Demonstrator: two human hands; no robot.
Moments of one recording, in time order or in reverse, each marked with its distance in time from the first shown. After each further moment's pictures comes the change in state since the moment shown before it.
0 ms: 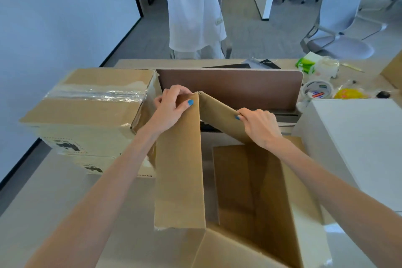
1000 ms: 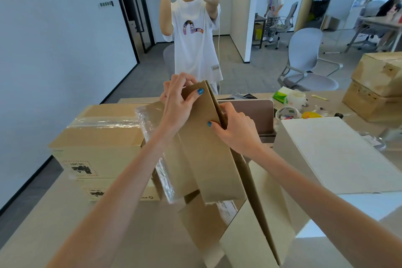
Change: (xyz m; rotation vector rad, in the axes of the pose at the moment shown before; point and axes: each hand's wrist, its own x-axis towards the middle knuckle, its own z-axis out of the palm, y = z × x) left_hand -0.037 0.129 -0.057 -0.198 0.416 0.307; right_hand -0.043 -0.078 -0.115 0.370 0.251 0.072
